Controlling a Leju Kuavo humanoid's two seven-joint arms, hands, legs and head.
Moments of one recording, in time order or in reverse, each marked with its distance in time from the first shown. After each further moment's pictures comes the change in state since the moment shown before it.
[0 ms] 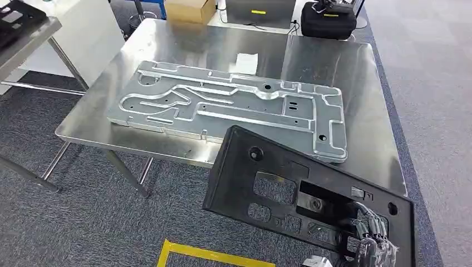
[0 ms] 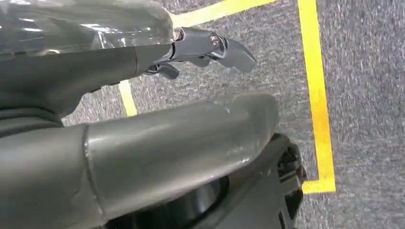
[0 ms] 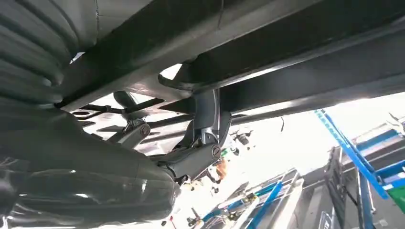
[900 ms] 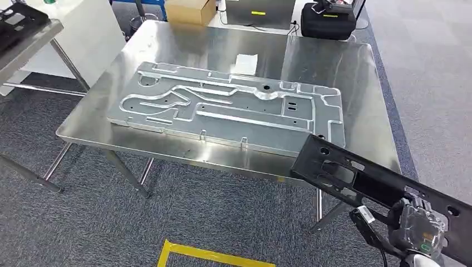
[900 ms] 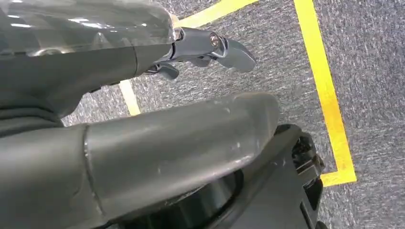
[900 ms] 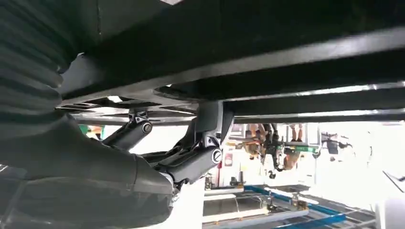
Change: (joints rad) left arm -0.010 0.020 -0.103 0.000 -0.024 -0.018 0.027; right arm -0.358 -0.414 -0.218 0.478 0.318 0.154 0.456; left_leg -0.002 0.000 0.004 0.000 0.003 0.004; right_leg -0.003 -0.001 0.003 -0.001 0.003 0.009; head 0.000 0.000
